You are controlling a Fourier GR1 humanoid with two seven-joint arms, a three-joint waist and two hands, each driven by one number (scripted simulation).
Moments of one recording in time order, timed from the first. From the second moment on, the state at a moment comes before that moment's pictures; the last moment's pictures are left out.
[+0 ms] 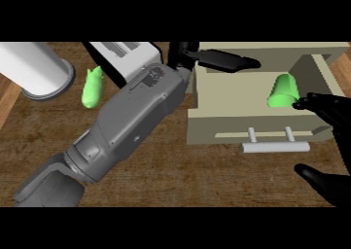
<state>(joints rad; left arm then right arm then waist) -1.27 0.02 -0.48 -0.59 0.78 0.41 -0.43 -0.12 -0.15 -0.14 -2.06 -0.35 0.26 0.18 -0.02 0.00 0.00</state>
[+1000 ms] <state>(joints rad) -0.66 0.40 -0.38 -1.27 0.82 0.39 -0.30 -0.04 -0.26 -0.02 -2.05 0.00 0.37 0.15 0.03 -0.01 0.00</state>
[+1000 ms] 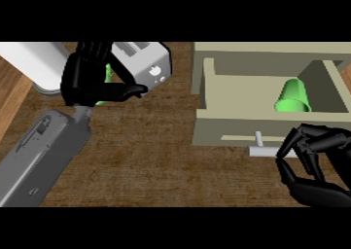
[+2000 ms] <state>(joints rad) -0.21 0.57 -0.18 -1.48 0.85 0.11 -0.35 -0.22 -0.28 0.22 -1.49 0.69 0.18 -0.18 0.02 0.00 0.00</state>
